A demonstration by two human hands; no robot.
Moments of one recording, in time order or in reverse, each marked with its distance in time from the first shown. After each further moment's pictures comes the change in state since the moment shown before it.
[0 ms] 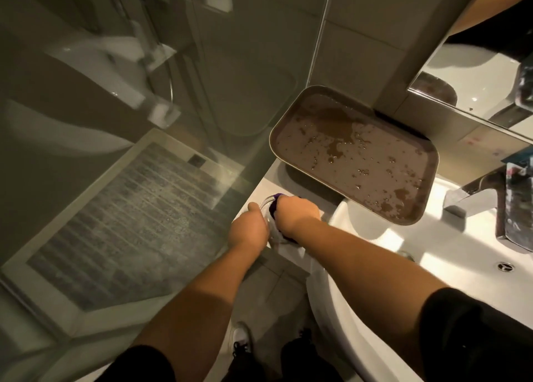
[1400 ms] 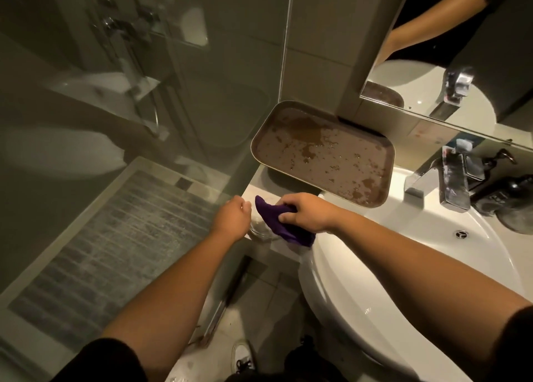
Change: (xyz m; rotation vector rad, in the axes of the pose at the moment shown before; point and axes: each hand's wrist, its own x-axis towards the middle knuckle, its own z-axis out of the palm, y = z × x) left_hand -0.006 -0.012 -0.044 -0.239 0.063 0.153; right_hand -0.092 0.047 -0.045 0.662 -0.011 -0.183
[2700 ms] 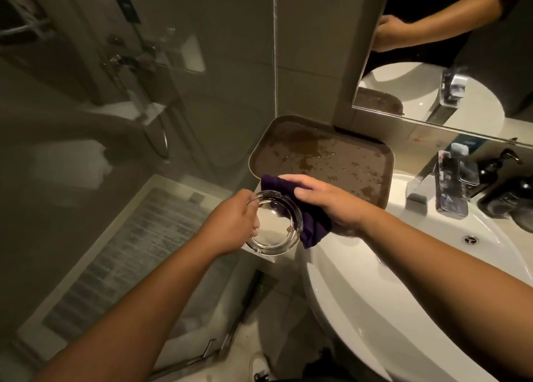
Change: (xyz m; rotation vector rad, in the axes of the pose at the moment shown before) left_hand -0.066 0.080 -0.094 -0.229 -0.135 0.231; right_hand -0.044 -0.007 -0.055 0.988 -0.150 -0.200
